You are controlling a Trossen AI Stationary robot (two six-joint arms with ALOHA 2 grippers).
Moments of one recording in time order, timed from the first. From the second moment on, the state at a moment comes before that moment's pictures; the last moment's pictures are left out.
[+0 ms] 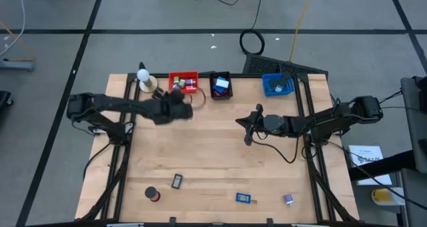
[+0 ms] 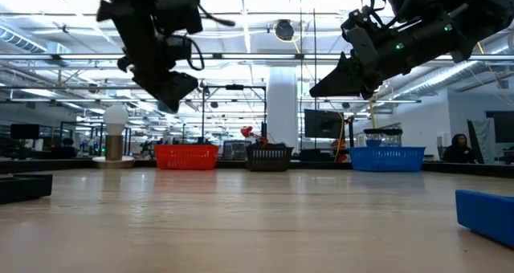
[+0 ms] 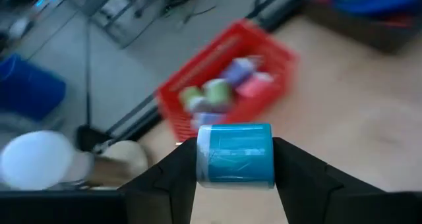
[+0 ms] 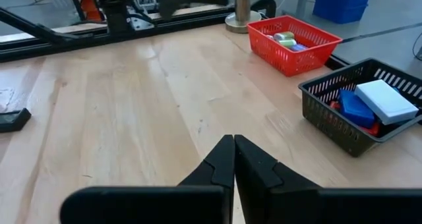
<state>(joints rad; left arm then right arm) 0.11 1.47 0.92 -0.65 -0.90 -0.57 0.04 1.31 0.45 0.53 0.36 0.20</state>
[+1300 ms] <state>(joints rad) 0.61 1.68 0.84 -0.02 -0.40 -0.33 0.05 1.31 0.45 0.56 0.36 0.17</state>
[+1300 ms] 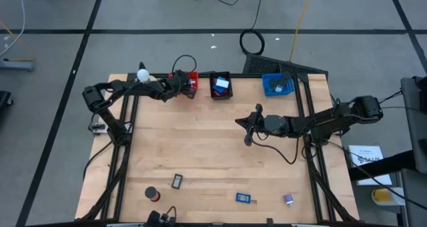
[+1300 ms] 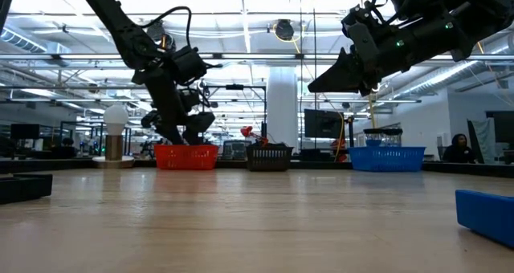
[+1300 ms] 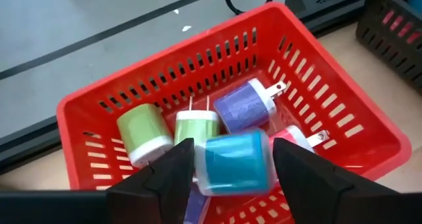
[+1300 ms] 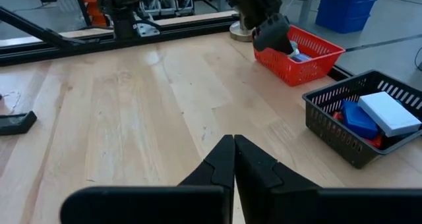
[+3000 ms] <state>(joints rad) 0.06 1.30 0.65 0.35 0.03 0.05 0.05 1.31 0.45 0.57 0.36 0.17</state>
